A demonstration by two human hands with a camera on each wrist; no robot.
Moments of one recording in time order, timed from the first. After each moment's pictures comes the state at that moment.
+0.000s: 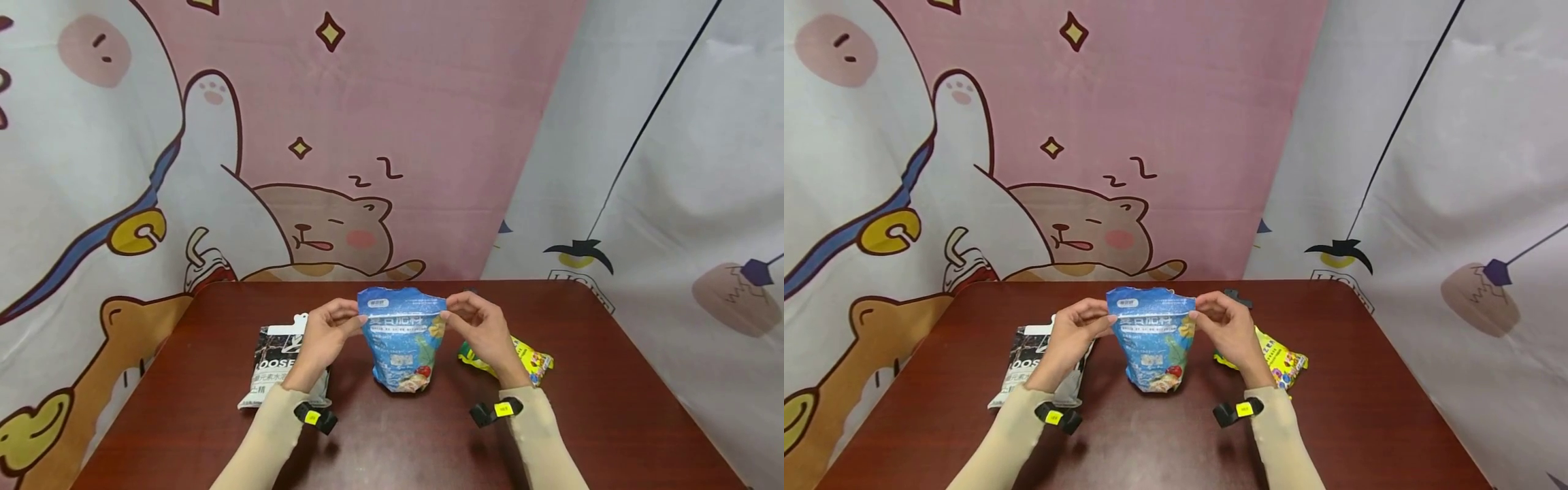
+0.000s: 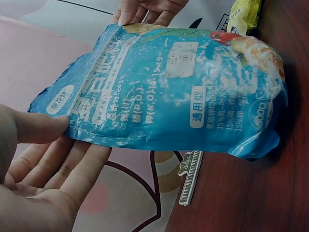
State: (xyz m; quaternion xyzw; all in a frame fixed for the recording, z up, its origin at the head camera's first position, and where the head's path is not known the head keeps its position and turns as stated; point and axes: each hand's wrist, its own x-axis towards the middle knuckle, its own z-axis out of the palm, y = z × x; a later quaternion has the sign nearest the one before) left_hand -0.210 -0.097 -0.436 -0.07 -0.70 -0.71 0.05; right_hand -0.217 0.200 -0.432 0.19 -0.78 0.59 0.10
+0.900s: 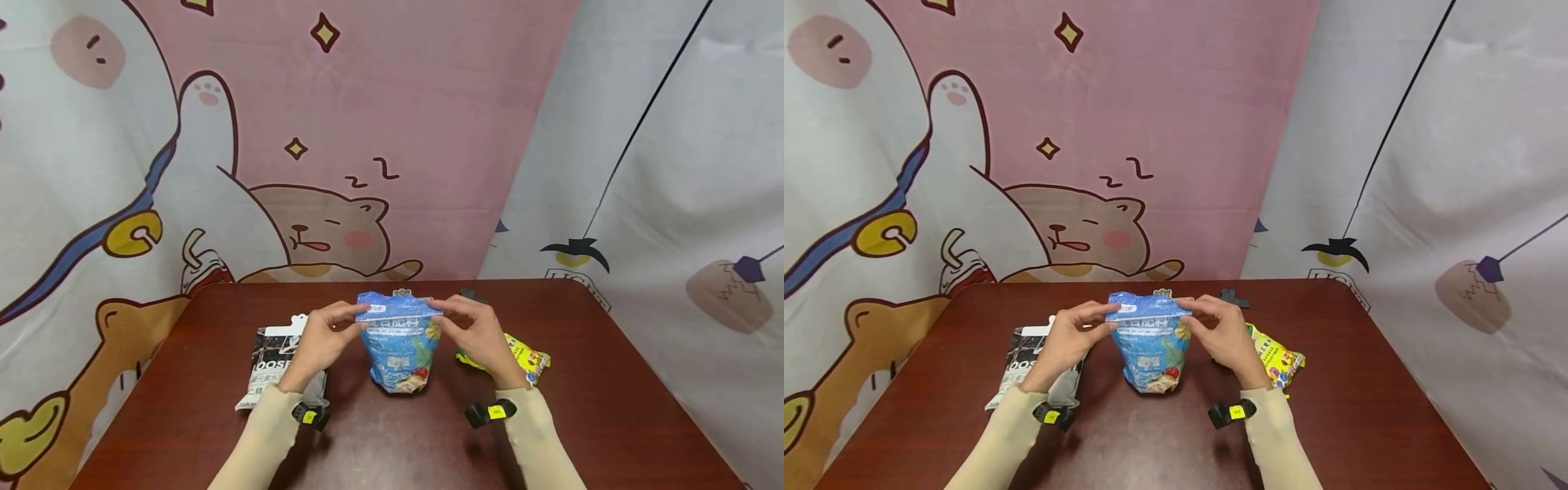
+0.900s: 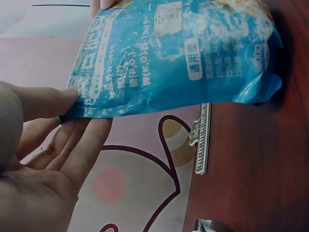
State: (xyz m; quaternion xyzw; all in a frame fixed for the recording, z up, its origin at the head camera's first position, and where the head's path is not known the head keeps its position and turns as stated) left_hand -0.210 -0.105 -0.435 -0.19 -0.80 -0.56 0.12; right_hand -0.210 0.194 -0.420 0.23 -0.82 0.50 0.12
